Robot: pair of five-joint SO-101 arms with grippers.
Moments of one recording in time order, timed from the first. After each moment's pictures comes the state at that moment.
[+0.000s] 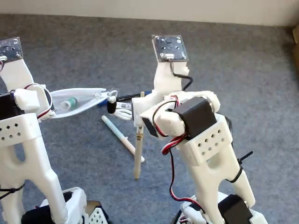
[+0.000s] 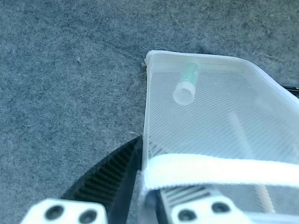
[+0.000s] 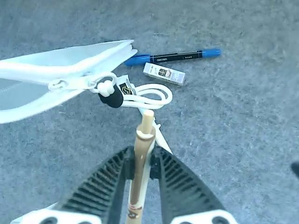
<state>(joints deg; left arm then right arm) -22.8 -24.8 8.4 92.1 8.6 -37.4 -21.5 -13.9 98.7 -21.9</state>
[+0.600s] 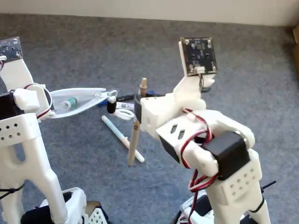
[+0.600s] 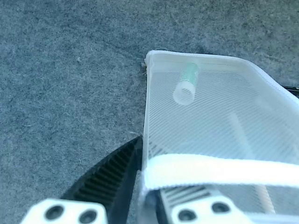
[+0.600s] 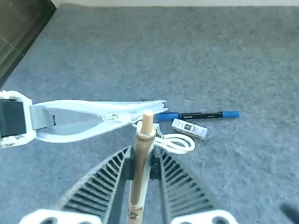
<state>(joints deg) -22.8 -24.8 8.4 92.1 8.6 -37.6 -37.6 -5.5 85.3 -21.2</state>
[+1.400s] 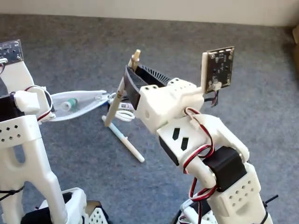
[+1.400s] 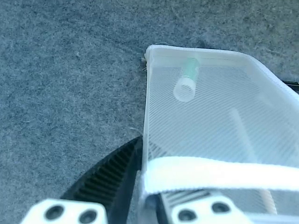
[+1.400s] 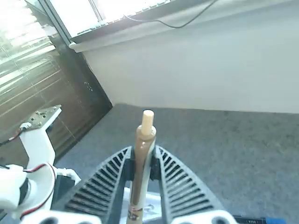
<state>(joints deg) -22.8 -24.8 9.9 92.1 8.6 -37.6 -49.9 14.5 48.4 -21.2</state>
